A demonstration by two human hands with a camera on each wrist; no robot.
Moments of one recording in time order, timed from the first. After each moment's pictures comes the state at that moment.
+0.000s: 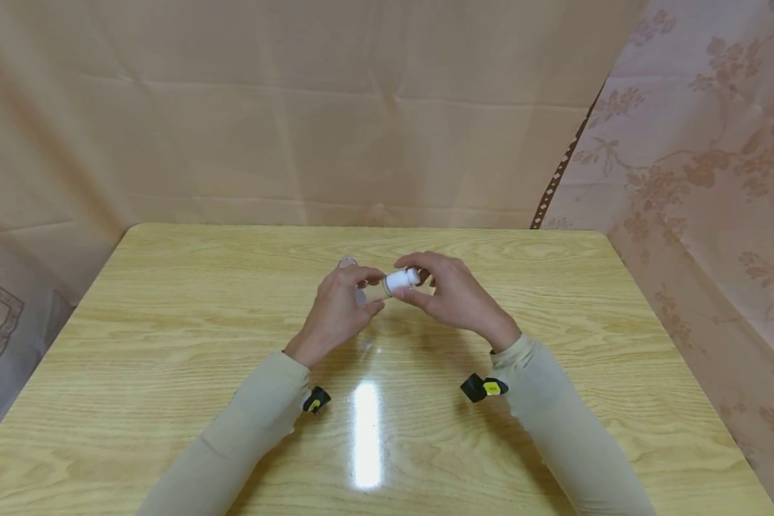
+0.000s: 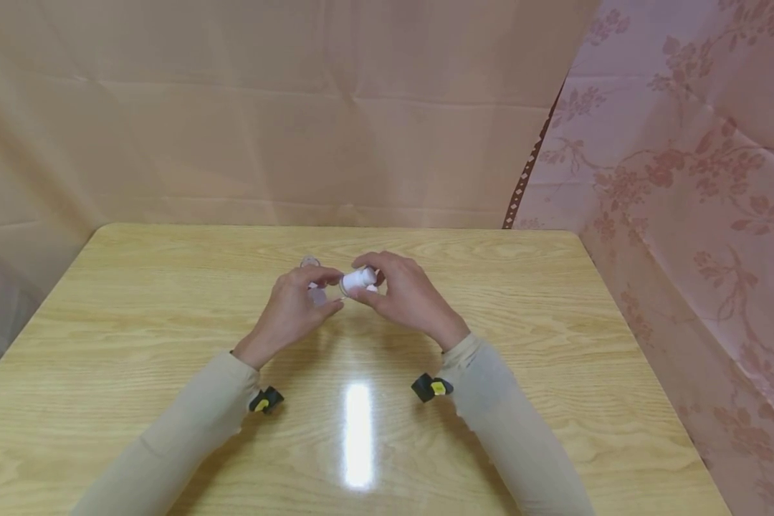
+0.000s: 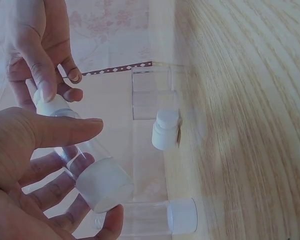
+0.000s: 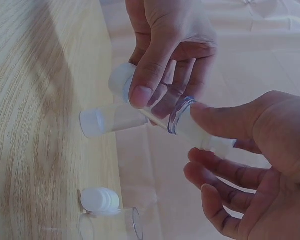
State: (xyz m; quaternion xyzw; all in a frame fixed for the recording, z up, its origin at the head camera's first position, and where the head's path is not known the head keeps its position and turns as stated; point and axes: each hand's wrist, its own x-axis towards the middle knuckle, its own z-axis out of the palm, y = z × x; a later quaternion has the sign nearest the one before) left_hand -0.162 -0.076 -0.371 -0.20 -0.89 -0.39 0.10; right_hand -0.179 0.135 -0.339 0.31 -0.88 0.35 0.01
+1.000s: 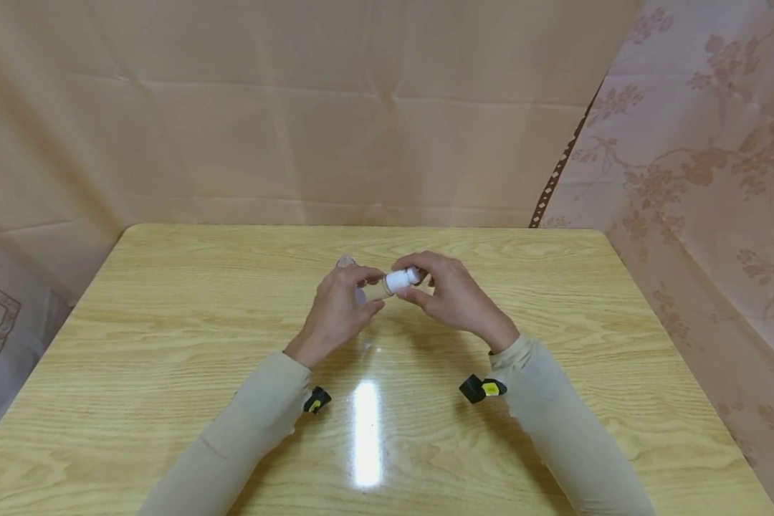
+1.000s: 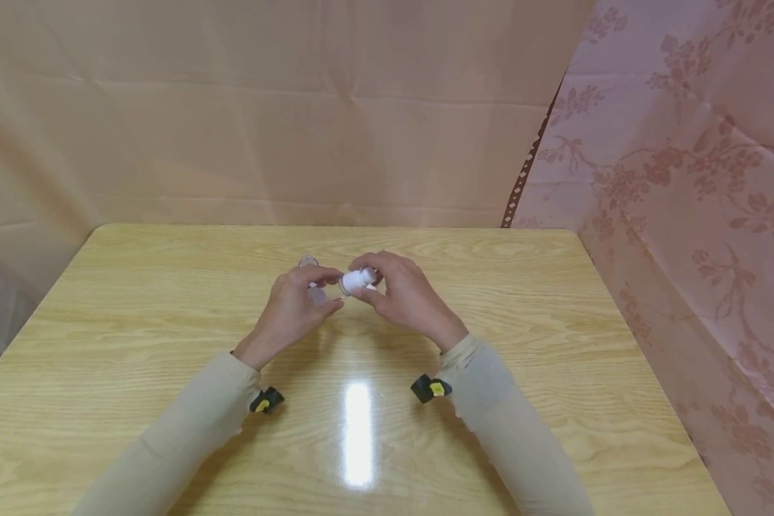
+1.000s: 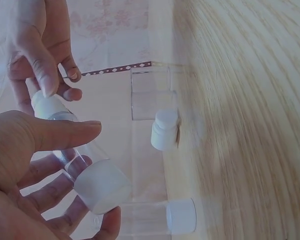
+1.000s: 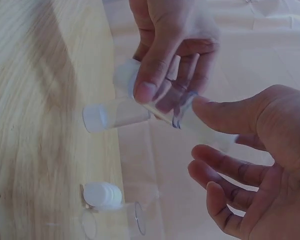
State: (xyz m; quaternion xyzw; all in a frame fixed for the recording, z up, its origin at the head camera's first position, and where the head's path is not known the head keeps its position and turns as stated) left_hand -0.162 -0.073 -0.373 -0.20 -0.89 -0.39 0.11; right_hand -0.179 0.138 -0.342 0.31 -0.88 0.35 0.02
